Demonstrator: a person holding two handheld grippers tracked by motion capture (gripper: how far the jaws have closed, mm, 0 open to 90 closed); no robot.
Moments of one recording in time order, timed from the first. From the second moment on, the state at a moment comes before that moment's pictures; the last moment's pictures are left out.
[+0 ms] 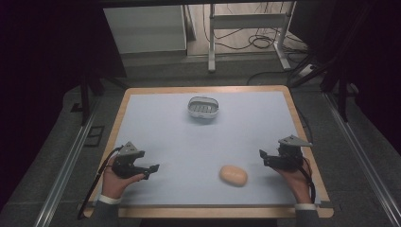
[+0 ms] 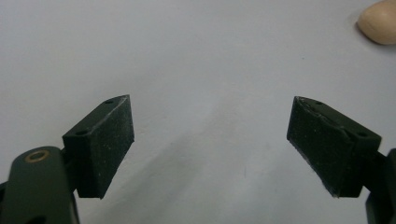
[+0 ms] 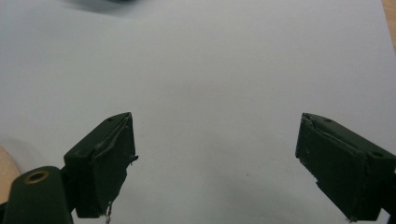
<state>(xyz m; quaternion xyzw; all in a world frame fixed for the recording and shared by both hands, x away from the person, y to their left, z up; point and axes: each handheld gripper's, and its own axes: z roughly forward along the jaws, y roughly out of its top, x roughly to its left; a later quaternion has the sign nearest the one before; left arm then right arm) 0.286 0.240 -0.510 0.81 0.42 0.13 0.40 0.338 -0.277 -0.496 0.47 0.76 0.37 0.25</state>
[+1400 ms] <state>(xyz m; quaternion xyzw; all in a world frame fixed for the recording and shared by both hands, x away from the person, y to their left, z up) 0.288 0.238 -0.513 0.81 0.42 0.12 0.39 0.328 -0.277 -0.475 0.44 0.77 0.40 0.25</state>
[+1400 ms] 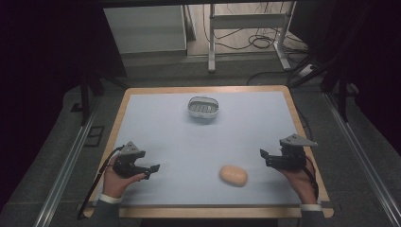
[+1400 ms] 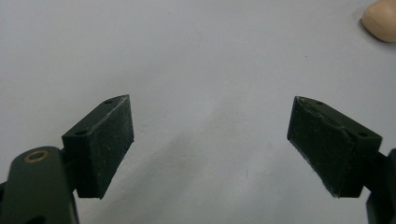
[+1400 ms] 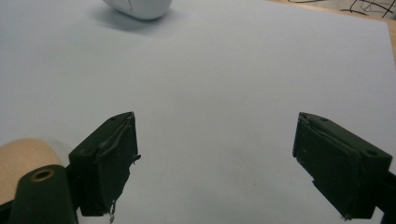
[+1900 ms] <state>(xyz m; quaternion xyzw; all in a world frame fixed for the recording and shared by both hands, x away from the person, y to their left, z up) 0.288 0.236 -0.514 0.81 0.42 0.12 0.39 0.330 -0.262 -0.463 0.42 0.79 0.38 0.23</state>
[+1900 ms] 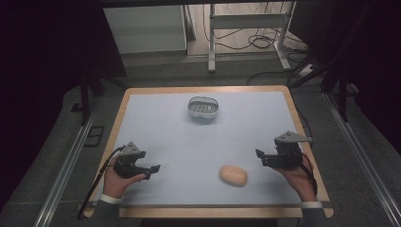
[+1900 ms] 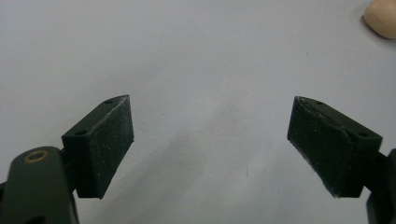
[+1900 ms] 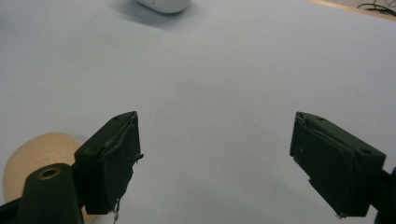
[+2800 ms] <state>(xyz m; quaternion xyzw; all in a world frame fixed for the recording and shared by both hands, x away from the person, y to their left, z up) 0.288 0.234 -0.516 0.82 0.42 0.12 0.38 0.328 -0.220 -0.460 0.36 0.85 0.33 0.16</state>
